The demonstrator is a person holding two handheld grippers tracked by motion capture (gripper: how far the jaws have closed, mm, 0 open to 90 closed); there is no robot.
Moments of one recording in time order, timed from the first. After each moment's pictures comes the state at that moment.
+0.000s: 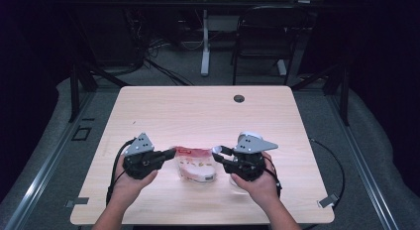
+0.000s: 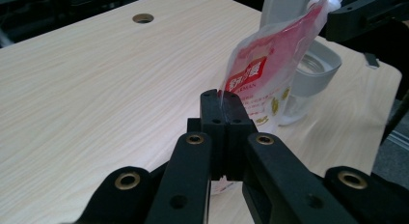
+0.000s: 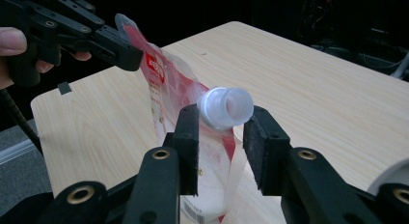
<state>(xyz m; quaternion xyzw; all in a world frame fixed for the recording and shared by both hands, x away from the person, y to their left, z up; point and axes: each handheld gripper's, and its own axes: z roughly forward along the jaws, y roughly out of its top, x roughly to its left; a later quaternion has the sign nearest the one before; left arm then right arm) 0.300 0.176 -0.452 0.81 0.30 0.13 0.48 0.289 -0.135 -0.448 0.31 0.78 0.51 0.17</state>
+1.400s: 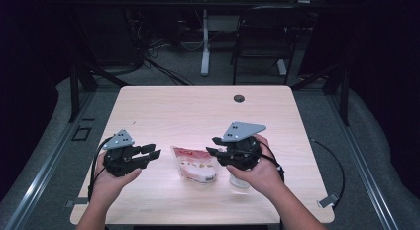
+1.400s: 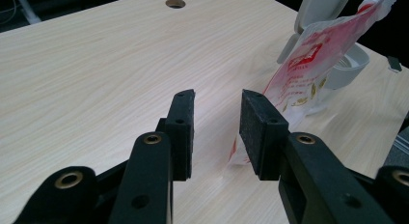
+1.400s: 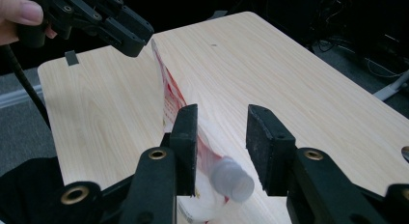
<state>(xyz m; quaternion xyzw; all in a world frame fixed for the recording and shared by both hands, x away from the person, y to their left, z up) 0.304 0.220 -0.441 0.81 0.35 0.13 0.46 0.296 -0.112 -0.391 0.24 0.84 0.44 0.18</state>
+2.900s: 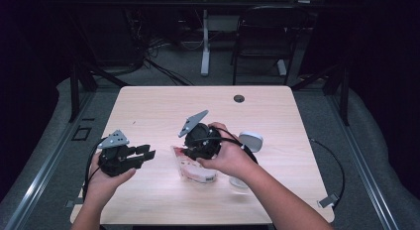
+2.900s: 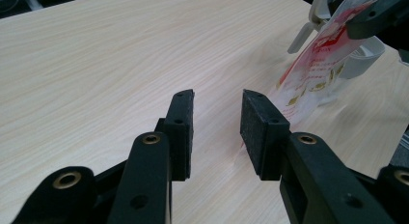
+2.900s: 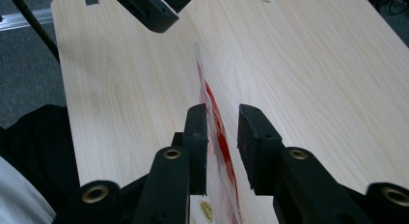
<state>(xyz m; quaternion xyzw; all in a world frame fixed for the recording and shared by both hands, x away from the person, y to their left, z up) 0.307 0.234 -0.447 0.81 0.37 0.13 0.45 0.333 -0.031 -0.395 0.17 0.92 0.32 0.11</state>
